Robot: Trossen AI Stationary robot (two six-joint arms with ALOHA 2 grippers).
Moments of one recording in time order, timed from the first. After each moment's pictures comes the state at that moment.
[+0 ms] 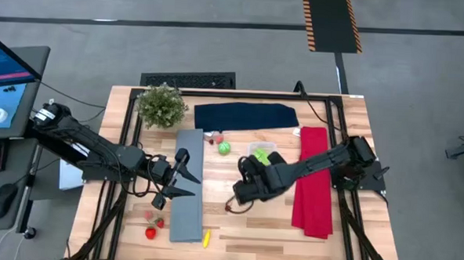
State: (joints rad) left arm -0.41 1.03 0.51 0.67 -0.07 -0.07; right arm 0.34 1.94 1.66 -1.24 0.56 1.08
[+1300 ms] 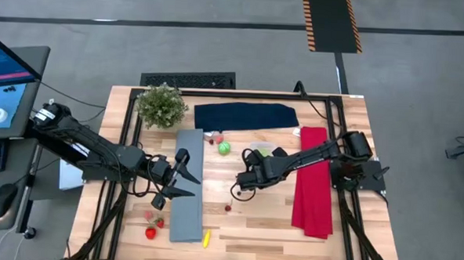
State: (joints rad) left arm -0.41 1.03 0.51 0.67 -0.06 -0.08; right arm 0.23 1.94 1.36 -1.06 0.48 1.01
